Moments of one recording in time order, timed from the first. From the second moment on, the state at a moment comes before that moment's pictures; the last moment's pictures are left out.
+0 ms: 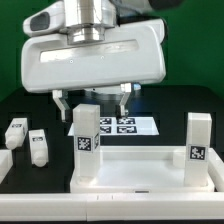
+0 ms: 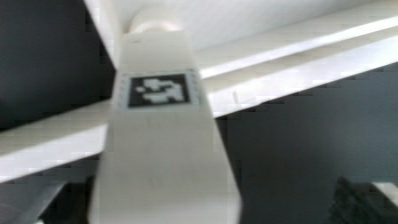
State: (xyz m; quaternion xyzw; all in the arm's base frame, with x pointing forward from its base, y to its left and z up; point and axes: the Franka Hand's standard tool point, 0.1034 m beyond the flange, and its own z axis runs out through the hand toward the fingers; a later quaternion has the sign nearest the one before) arm 0.631 -0.053 0.132 -0.98 0.14 -0.13 0.06
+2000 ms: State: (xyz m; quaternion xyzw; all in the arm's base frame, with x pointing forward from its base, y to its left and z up) arm 0.637 -0.053 0.145 -0.99 0.12 0.01 0.04
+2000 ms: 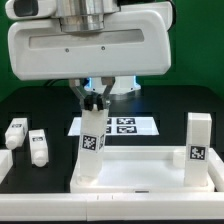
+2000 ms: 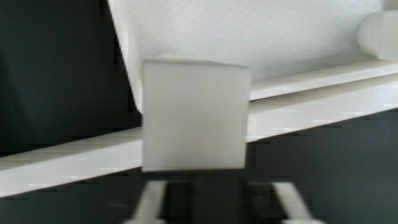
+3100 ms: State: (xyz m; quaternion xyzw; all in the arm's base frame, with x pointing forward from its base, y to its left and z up) arm 0.639 -0.063 0.135 -0.99 0.13 -0.02 0.03
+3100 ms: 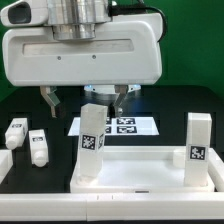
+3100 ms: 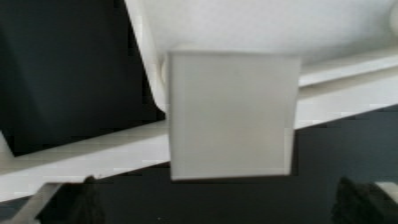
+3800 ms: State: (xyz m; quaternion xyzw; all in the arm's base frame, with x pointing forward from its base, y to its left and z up) arm 0.638 -0.063 0.135 -0.99 0.13 -0.02 0.03
